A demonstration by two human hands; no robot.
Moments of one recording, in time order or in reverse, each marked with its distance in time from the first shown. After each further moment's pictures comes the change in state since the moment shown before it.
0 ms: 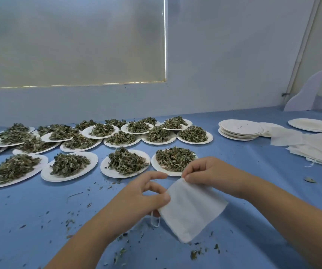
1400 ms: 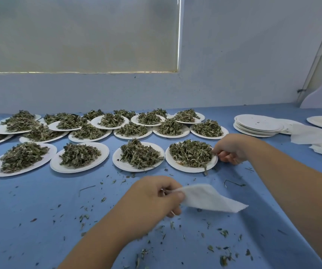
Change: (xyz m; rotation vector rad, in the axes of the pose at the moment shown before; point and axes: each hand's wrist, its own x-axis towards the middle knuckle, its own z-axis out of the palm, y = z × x) left_hand -0.011 -0.002 -0.012 0.205 0.051 0.040; right_hand 0.110 0.034 -0.048 -0.021 0.222 0.773
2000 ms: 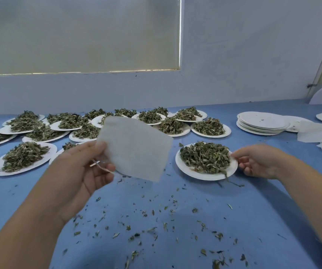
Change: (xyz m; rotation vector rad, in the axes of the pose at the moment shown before) left_hand -0.006 0.000 -0.067 -0.755 0.484 -0.035; right_hand -0.004 0.071 -0.024 0.510 -0.168 -0.142
